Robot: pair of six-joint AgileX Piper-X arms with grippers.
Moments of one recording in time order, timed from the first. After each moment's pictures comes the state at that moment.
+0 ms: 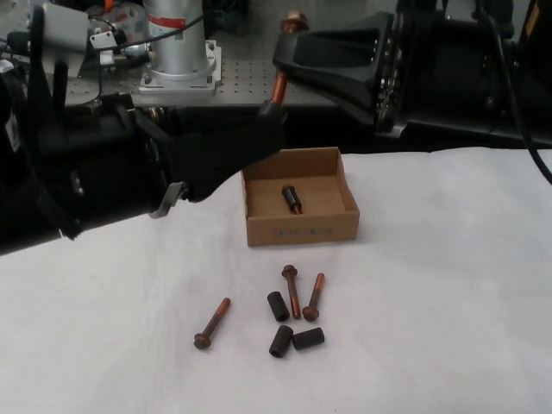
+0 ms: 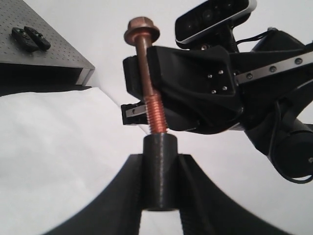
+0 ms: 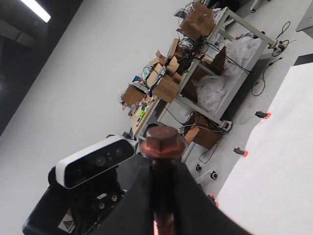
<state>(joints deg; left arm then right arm) -28.0 61.2 -38.2 -24.6 35.5 -33.5 35.7 75.8 -51.8 -19.9 -44.1 56.5</state>
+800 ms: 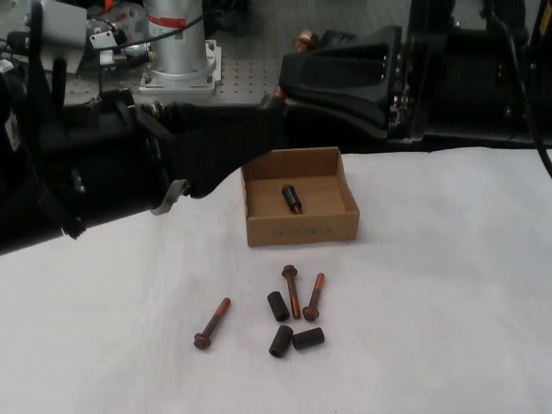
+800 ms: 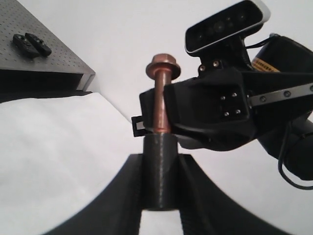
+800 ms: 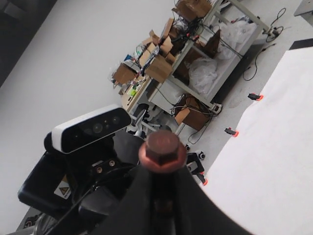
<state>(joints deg) -28.1 61.2 -38.2 -25.4 34.6 -33.5 35.7 74.1 -51.8 -13.9 -48.7 51.1</state>
